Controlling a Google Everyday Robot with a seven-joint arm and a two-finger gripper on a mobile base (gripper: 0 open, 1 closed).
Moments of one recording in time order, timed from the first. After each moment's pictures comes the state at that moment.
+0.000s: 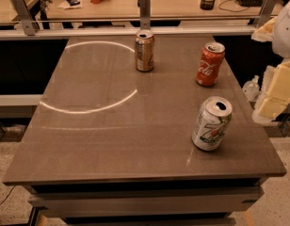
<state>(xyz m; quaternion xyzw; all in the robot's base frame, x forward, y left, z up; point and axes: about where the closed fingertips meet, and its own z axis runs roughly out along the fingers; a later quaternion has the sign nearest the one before) 0.438 -0.214 0.985 -0.60 0.78 -0.04 0.17</state>
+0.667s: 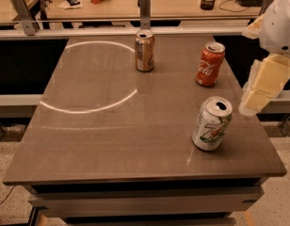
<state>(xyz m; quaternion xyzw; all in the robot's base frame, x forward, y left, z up) 0.455 -0.203 0.984 -0.60 0.78 -0.04 0.18</state>
